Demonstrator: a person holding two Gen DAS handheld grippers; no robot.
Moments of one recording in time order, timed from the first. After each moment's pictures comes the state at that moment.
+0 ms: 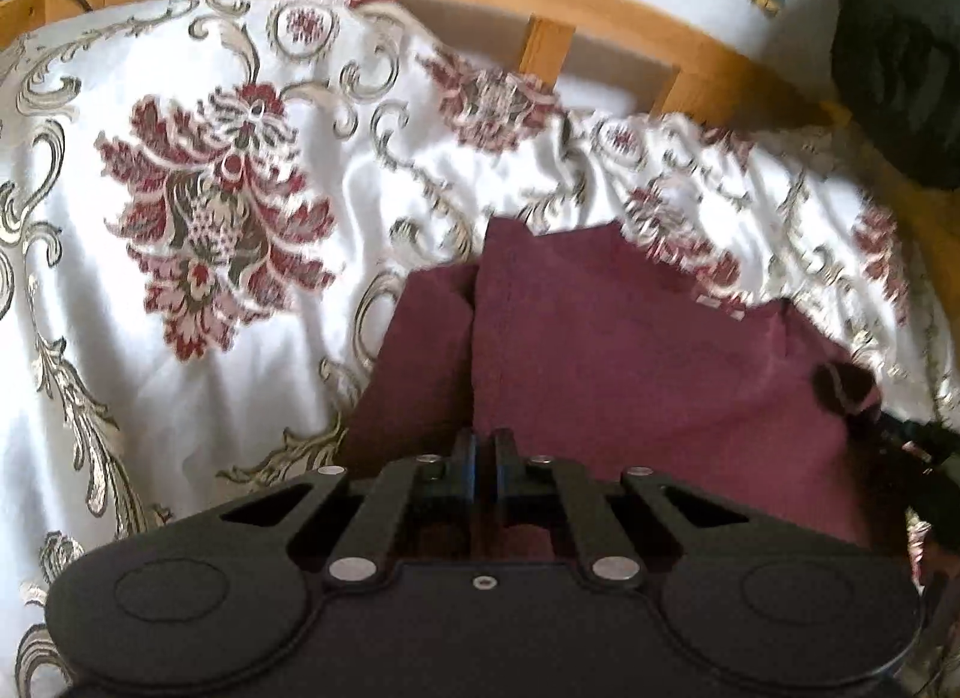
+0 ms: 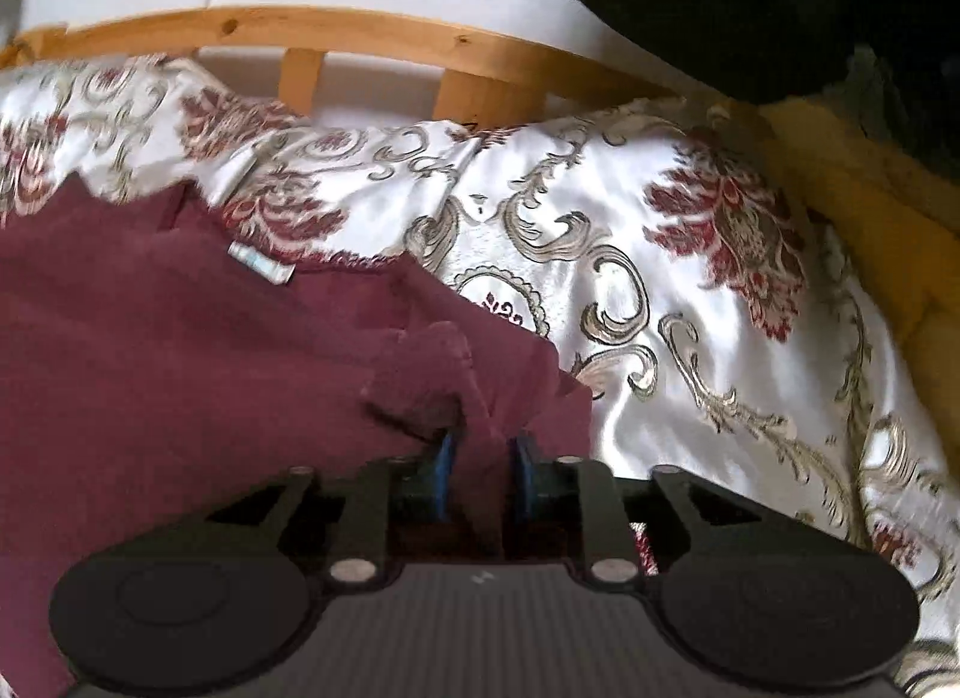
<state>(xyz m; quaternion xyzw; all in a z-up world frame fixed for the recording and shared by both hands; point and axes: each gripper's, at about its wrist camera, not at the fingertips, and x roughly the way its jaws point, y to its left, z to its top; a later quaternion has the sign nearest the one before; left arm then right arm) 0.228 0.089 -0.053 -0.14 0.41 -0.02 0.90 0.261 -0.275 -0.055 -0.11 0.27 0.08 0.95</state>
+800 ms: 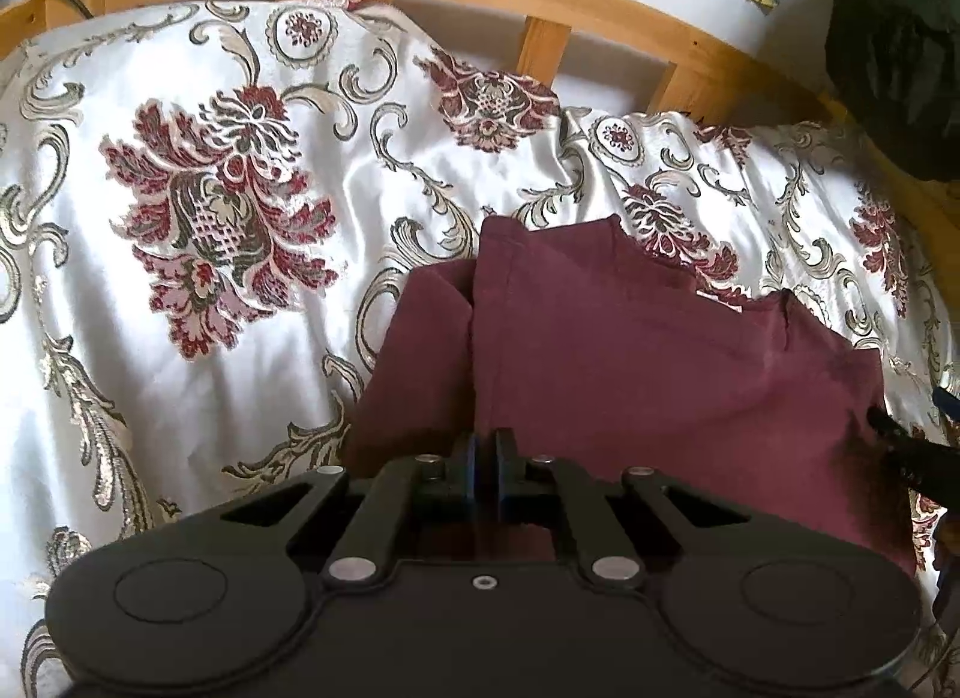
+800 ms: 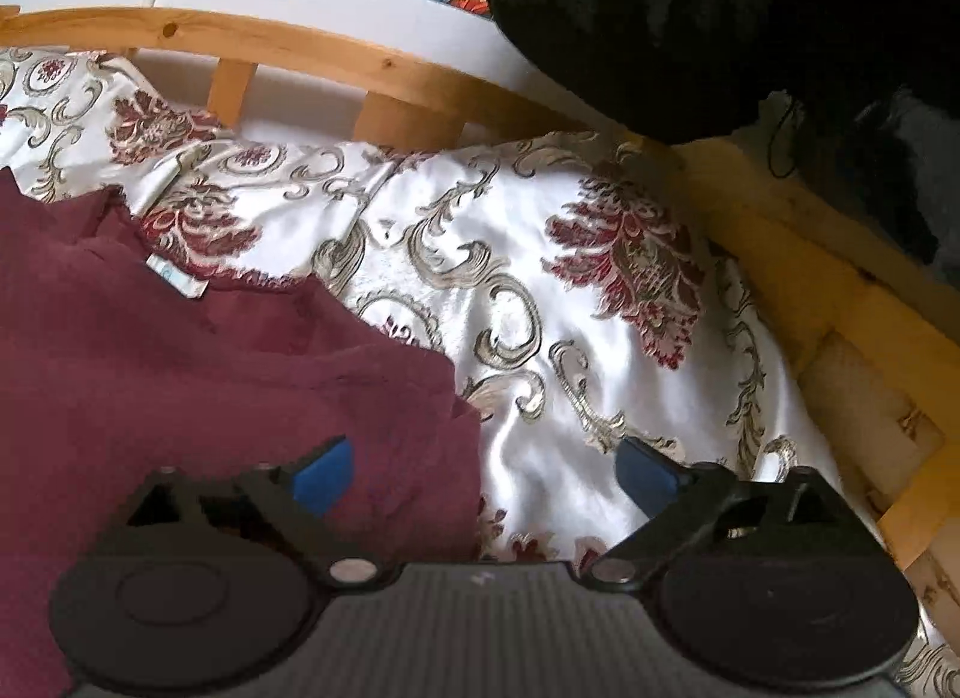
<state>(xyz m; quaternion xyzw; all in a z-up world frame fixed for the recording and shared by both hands) 0.218 0.088 -0.050 -0.13 0.40 -0.02 0.91 0.253 -0.275 -0.050 -0.17 0.24 -0.01 0.96</state>
